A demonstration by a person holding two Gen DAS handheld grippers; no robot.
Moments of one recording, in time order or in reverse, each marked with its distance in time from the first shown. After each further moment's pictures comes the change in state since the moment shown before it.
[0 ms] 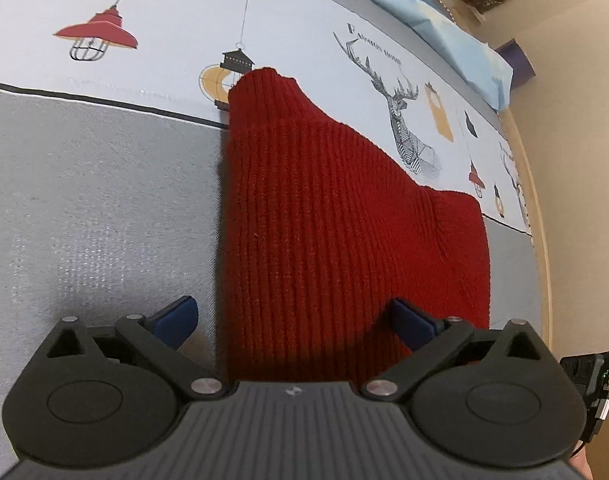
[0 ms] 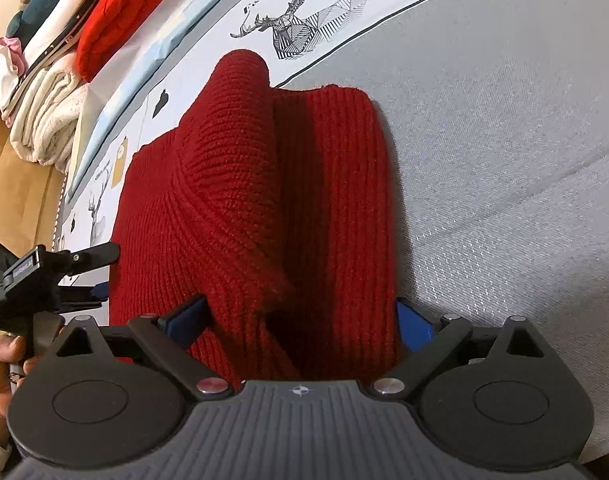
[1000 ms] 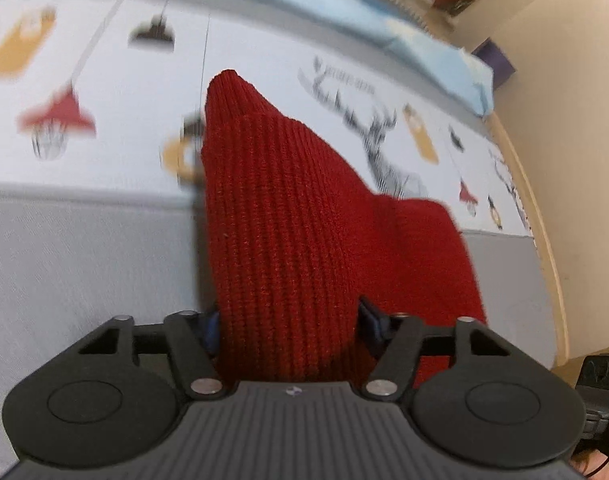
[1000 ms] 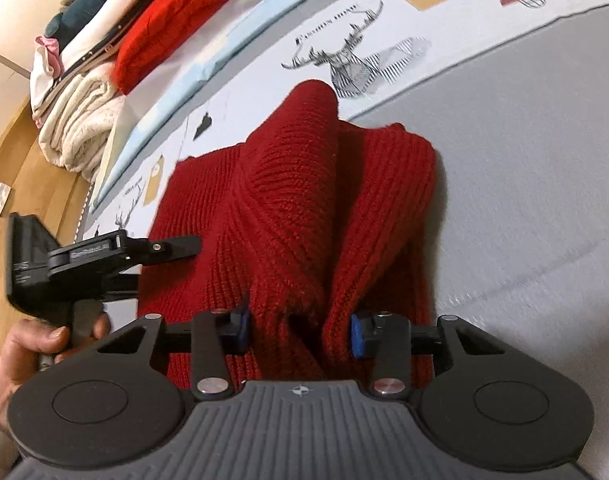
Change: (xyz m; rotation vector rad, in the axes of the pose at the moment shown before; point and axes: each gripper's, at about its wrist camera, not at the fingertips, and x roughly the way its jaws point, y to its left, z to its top) left arm -0.006 -0.033 0.032 0.135 -0.127 0.032; right arm 0.000 0.040 0.006 -0.074 -0.108 0.061
